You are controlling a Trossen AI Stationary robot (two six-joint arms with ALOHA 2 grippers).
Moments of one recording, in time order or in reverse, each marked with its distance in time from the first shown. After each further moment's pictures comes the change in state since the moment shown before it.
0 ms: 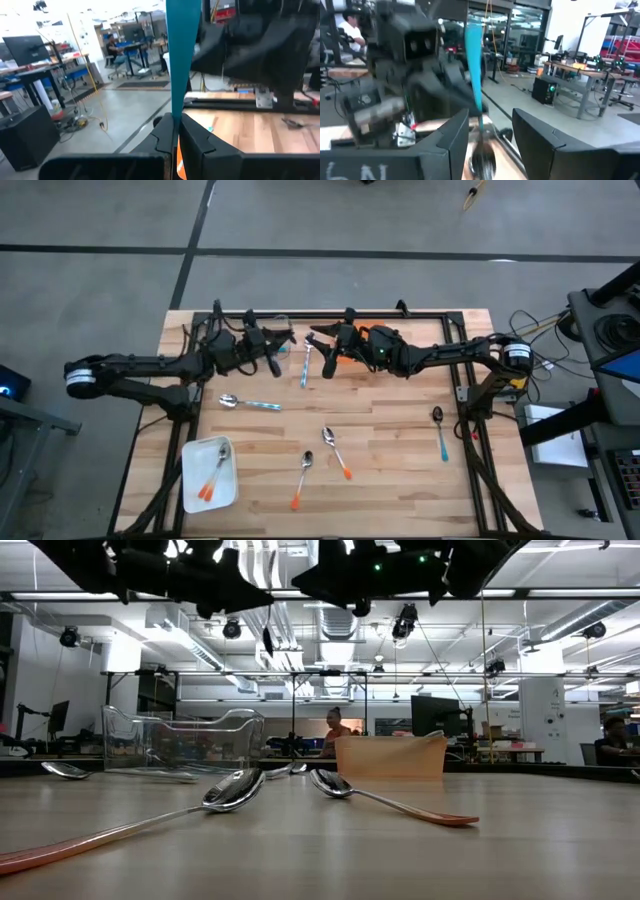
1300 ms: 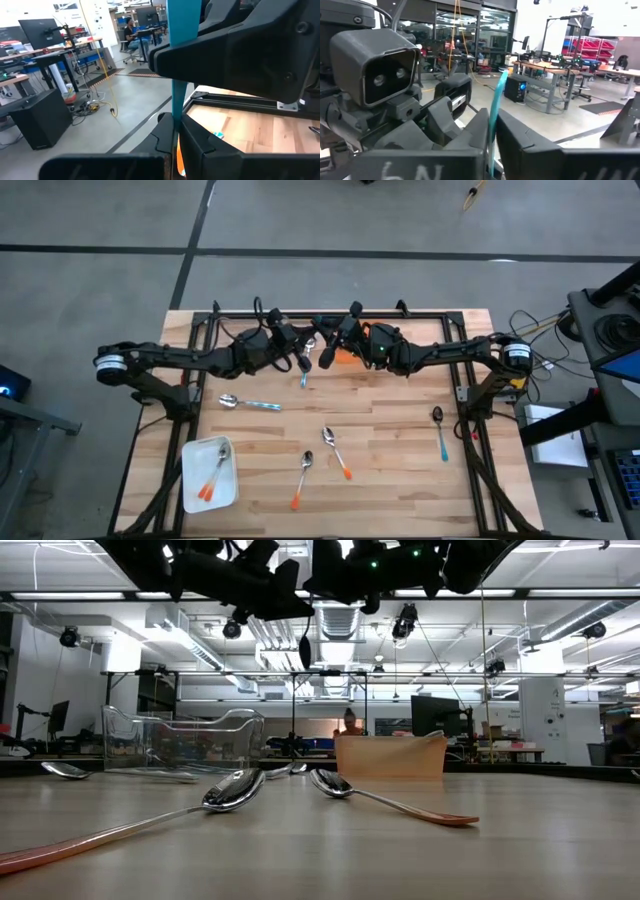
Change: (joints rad) left arm -0.062 0.302 0.235 0.005 -0.160 -0.037; right arm -0.001 -0.001 0.026 -0.003 0.166 -0.009
